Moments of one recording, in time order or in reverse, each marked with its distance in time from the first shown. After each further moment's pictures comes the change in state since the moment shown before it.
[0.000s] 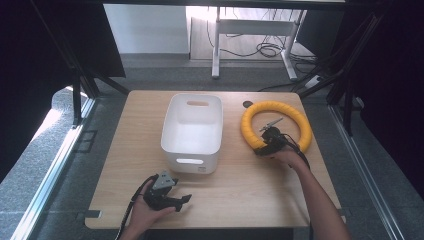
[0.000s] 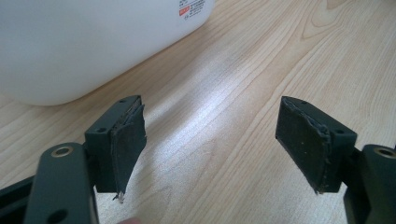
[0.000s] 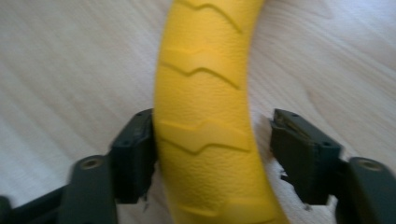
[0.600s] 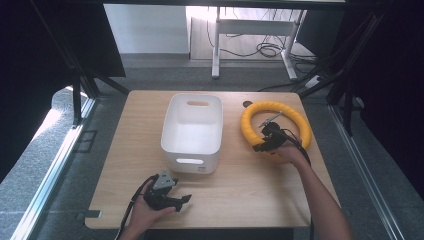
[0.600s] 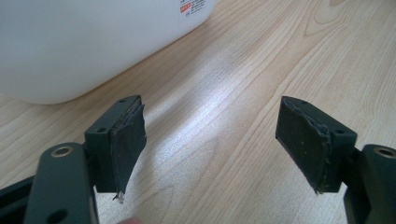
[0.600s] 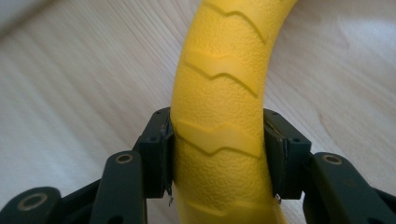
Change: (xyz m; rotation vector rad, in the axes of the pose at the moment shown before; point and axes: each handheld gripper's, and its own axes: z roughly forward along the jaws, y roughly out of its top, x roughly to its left) left arm 0.001 -0.001 0.001 0.005 0.001 0.002; right arm 0.000 0.016 -0.017 -0.004 0.090 -0.032
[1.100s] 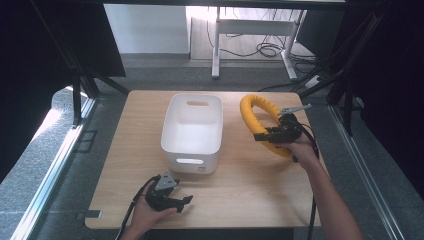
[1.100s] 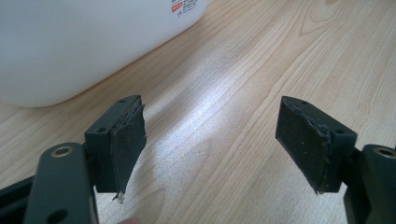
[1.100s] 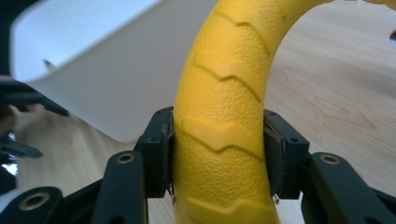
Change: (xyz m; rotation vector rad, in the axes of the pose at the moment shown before) left arm -0.004 0.001 0.002 0.007 -0.003 0.012; right arm 0.010 0.000 -0.077 -0.362 0.256 0.096
